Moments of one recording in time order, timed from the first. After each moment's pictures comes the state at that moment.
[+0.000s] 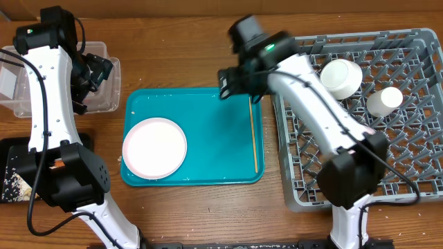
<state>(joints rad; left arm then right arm) 0.24 2.01 2.05 -1.49 -0.06 -0.92 0.54 2.08 2.01 -1.23 -0.05 0.40</state>
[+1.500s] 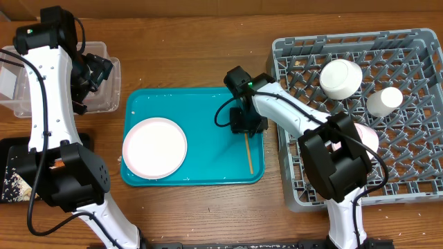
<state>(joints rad) 0.24 2.01 2.05 -1.49 -0.06 -0.92 0.56 2.16 1.58 -0.96 -0.09 0.51</state>
